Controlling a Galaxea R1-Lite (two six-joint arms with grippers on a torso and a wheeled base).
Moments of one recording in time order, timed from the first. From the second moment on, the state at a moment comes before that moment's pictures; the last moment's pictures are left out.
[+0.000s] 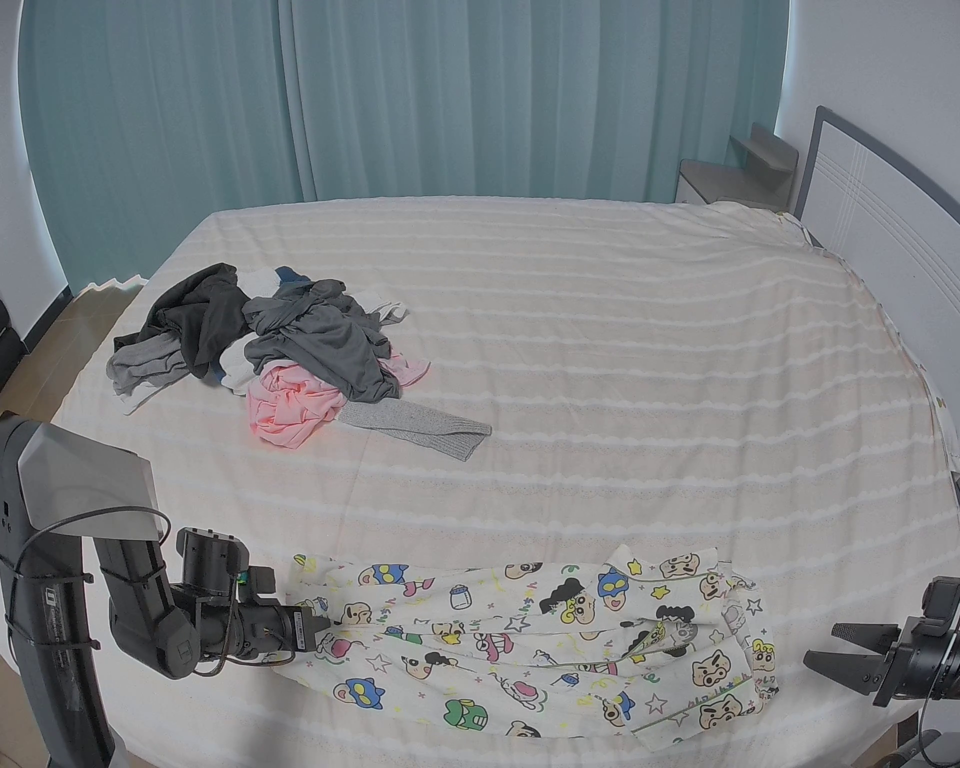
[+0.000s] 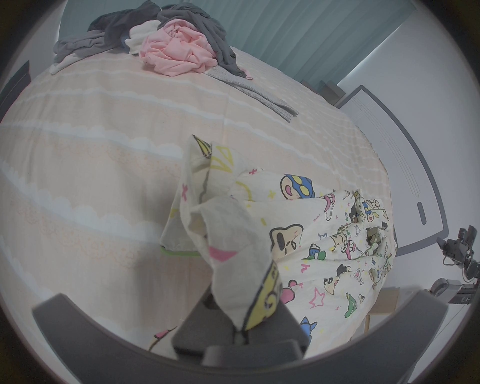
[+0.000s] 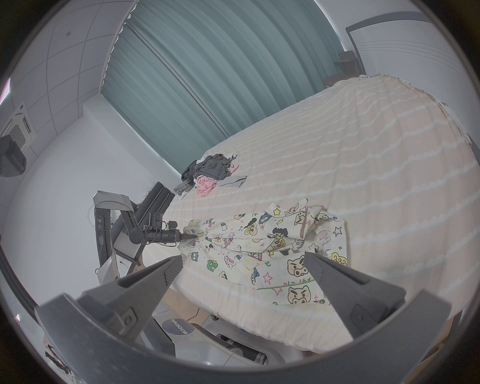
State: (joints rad) left arm -0.13 2.28 -0.35 -1.11 -0.34 -0.25; right arm -0.08 0.89 -0.04 -0.35 0.65 0.21
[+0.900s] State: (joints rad) left arm 0.12 2.17 -0.28 -1.12 -0.45 -0.24; right arm -0.08 0.89 -0.04 -0.35 0.65 0.21
